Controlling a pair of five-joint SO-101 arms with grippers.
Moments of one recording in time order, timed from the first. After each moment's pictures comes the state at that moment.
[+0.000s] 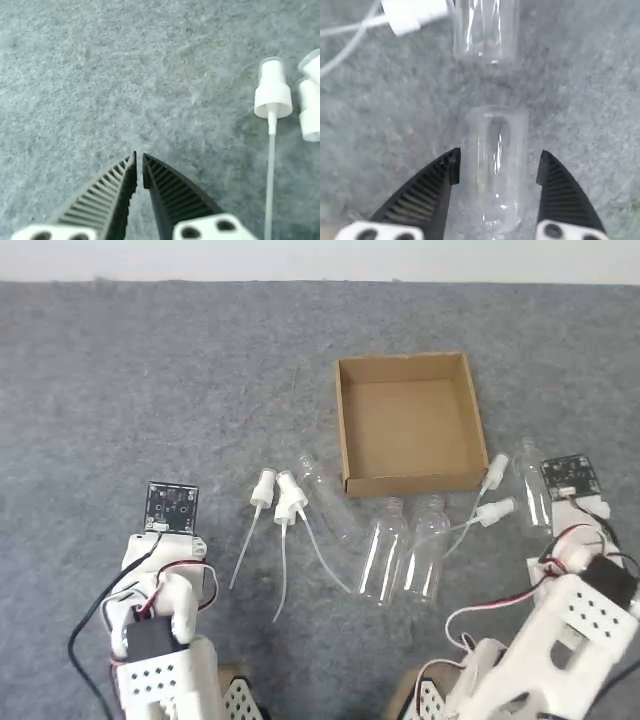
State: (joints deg) left arm -19.1 -96.0 97.4 56.5 -13.2; right arm 35.5 -49.8 58.0 68.7 45.0
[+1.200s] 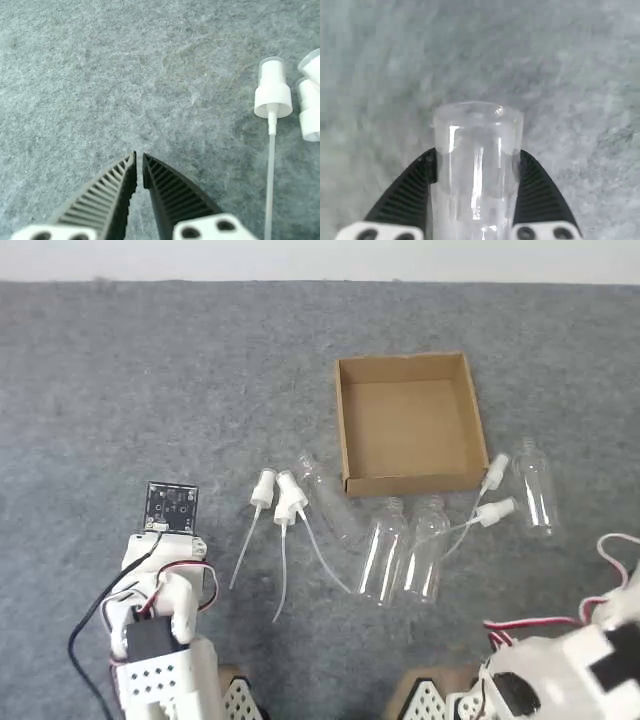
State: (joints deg) left arm -19.1 -96.0 97.4 56.5 -13.2; right arm 59.5 1.8 28.2 56.3 24.3
